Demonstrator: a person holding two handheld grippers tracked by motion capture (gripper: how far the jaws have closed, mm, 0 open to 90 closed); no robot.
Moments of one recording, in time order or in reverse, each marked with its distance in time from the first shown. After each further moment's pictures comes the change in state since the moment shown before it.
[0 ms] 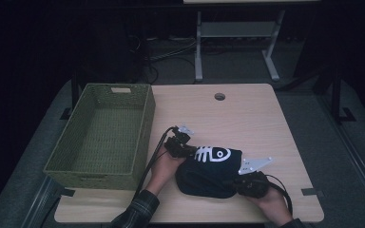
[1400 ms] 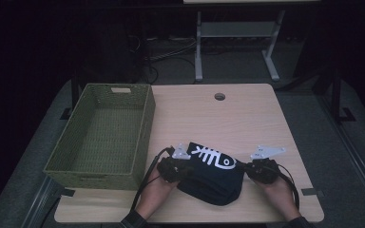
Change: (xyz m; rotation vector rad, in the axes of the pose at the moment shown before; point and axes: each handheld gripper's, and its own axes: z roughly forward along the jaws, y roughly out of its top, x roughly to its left) left arm -0.054 -0.046 -0.042 0.004 0.011 0.097; right arm -0.044 -0.001 -0.017 -0.054 -0.237 0.053
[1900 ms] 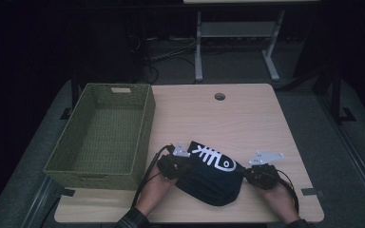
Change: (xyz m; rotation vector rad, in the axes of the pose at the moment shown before) left arm 0.011 0.002 0.002 0.015 0.004 -0.009; right arm 0.009 -0.013 -0.001 0.015 -0.001 0.001
